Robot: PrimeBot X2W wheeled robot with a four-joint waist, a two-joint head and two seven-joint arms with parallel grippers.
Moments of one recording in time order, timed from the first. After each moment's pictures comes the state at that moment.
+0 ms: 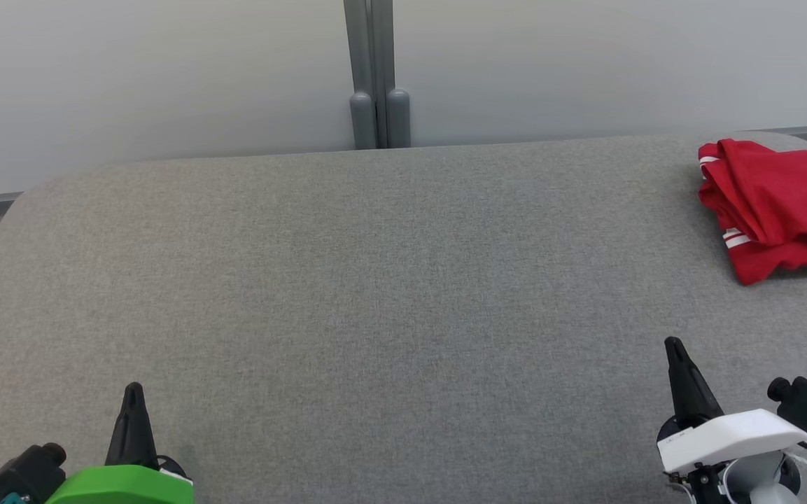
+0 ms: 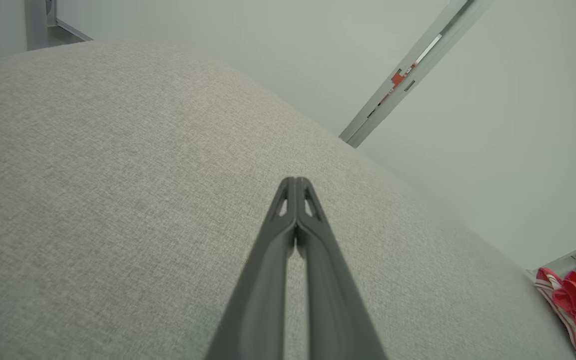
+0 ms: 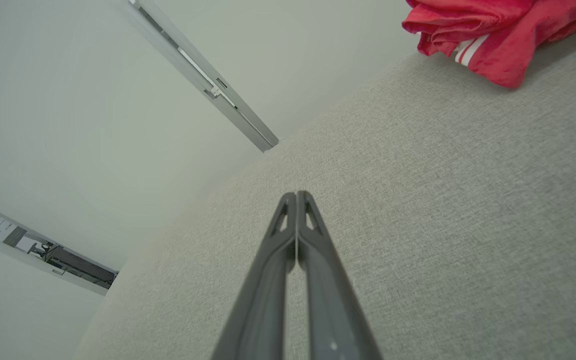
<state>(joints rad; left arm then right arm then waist) 0.02 0.04 0.11 0.26 -0.65 -0.10 -0.12 0.01 -0.10 0.03 0.21 0.76 0.13 -0.14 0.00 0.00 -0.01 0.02</state>
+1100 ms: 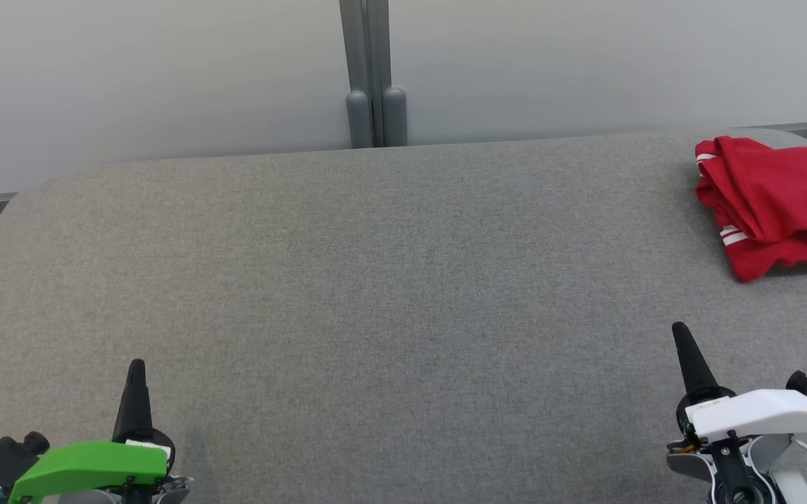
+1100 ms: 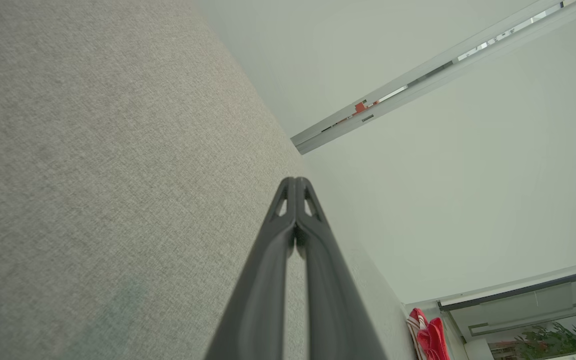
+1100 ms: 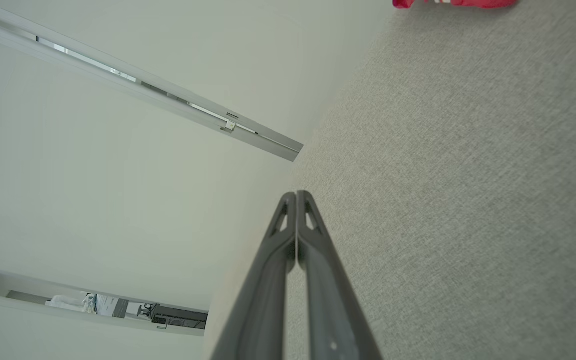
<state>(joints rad) -0.03 0.04 0.11 0.25 -1.07 -0.11 -0.02 -0.04 -0.09 -0.02 0.22 1.15 0.13 -0.04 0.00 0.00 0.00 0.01</state>
